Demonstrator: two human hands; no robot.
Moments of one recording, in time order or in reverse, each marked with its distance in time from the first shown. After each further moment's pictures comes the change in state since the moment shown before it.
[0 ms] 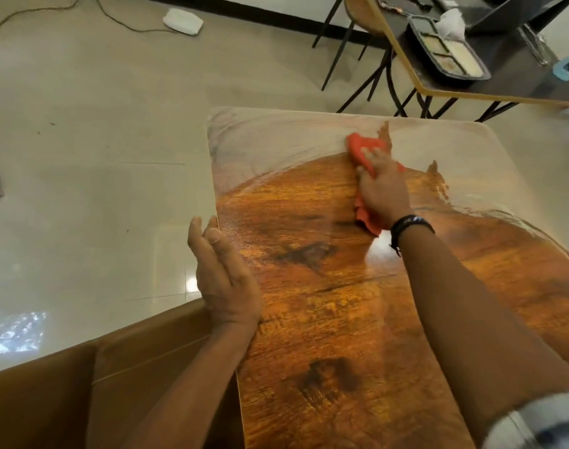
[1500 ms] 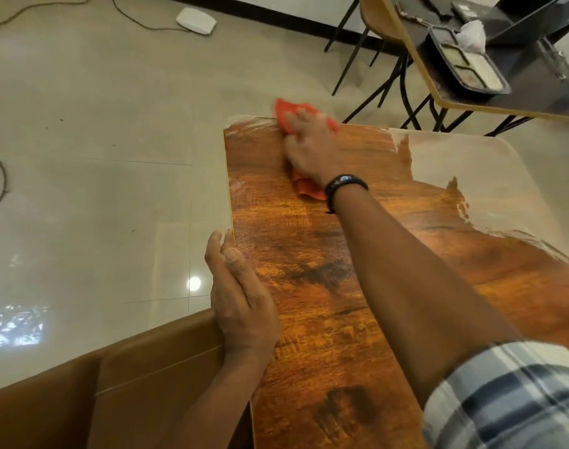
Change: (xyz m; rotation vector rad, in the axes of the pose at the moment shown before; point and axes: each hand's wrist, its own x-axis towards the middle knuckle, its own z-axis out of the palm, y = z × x) left_hand 0.000 -0.004 0.001 0.056 0.007 0.063; right_hand 0.035 -0.137 0.056 -0.187 -0.163 -0.325
